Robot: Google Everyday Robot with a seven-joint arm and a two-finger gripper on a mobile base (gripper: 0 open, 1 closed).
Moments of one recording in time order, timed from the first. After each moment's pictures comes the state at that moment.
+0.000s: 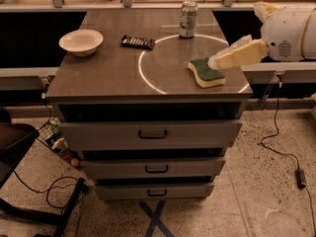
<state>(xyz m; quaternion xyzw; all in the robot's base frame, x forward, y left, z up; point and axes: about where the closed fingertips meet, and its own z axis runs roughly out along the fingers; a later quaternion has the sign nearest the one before) 0.574 -0.171 1.008 -0.42 0.70 0.12 0.57</state>
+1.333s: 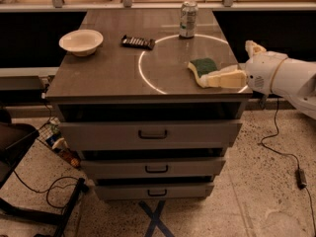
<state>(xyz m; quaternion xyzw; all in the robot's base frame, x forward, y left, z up) 0.619 -0.188 0.916 -0.32 0.70 0.17 0.61</state>
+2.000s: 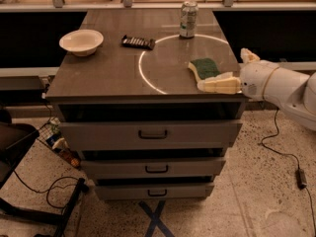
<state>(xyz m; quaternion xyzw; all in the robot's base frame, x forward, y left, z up) 0.632 -0.187 0.889 -0.30 0.70 0.18 0.62</state>
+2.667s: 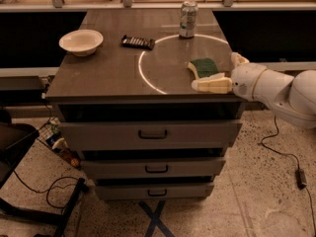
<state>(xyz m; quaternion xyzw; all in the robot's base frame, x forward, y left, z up) 0.659 -0.177 0.864 -0.29 0.70 0.21 0.62</state>
